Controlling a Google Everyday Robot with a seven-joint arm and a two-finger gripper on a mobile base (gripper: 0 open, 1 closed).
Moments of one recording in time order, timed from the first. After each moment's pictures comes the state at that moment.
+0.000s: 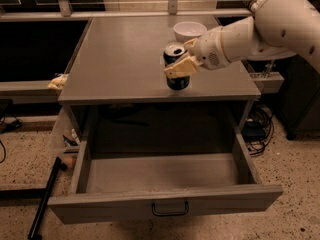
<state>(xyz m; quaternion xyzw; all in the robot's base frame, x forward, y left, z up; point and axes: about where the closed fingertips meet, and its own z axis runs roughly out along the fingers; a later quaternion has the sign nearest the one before) 0.642 -0.059 0.921 -0.52 0.70 0.21 0.45</state>
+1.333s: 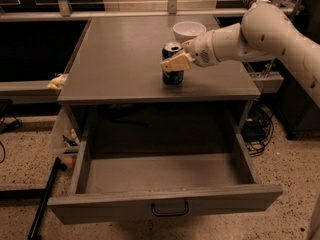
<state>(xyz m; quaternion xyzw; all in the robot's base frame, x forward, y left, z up) 0.709 -0.055 0.890 -0.47 0.72 0.24 0.45</state>
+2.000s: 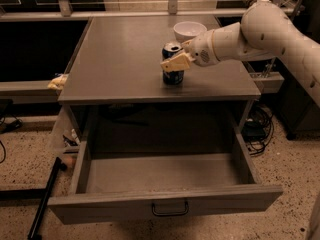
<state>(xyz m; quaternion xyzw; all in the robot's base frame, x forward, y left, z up) 0.709 -0.055 0.892 -0.47 0.72 0.24 0.45</state>
